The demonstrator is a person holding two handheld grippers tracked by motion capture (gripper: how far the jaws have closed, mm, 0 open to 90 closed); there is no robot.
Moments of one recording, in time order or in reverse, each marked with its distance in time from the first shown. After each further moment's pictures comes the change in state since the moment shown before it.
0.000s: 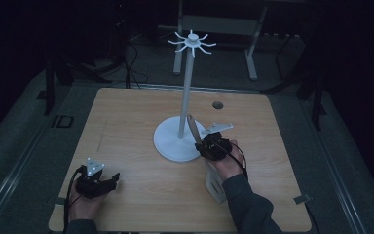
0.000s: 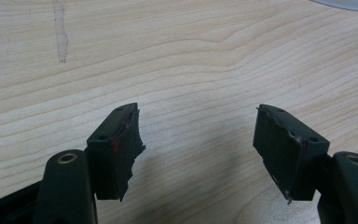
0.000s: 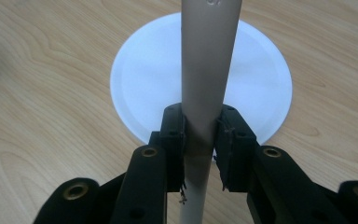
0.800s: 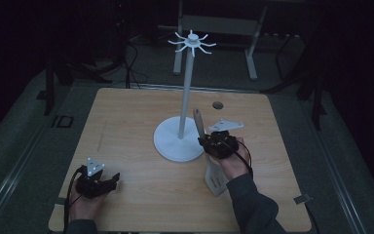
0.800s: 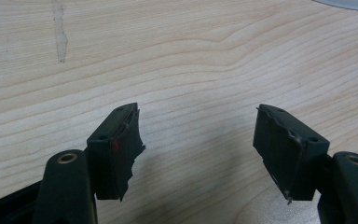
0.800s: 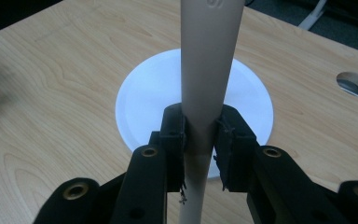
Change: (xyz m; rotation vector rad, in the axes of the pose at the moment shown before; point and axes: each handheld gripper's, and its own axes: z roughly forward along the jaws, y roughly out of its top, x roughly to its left) left arm 0.000 0.000 0.001 -0.001 0.002 0.001; right arm -0.004 0.006 -0.026 -0.118 -0.007 -0.010
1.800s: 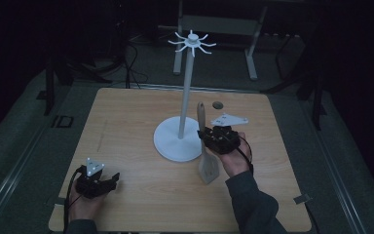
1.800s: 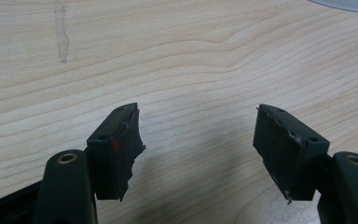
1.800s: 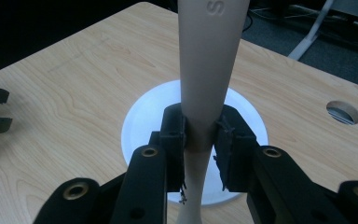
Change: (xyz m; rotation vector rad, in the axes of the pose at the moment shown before) left arm 0.000 0.000 -0.001 -0.001 0.000 -0.004; right arm 0.001 0.018 -0.013 -0.085 0.005 0.003
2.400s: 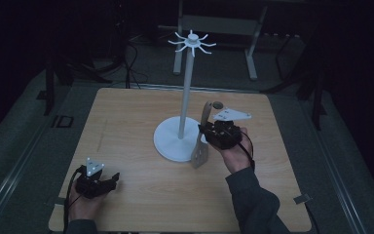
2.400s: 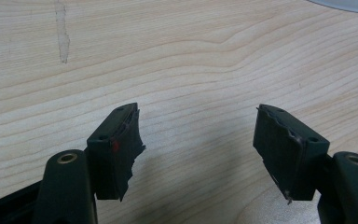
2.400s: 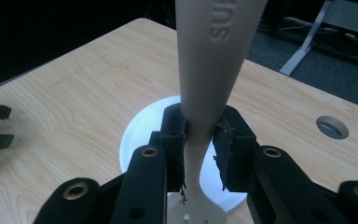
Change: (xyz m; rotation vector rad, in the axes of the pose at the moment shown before) left arm 0.000 0.000 0.000 -0.002 0.001 -0.001; right arm -0.003 0.014 -0.008 -0.038 -0.011 0.003
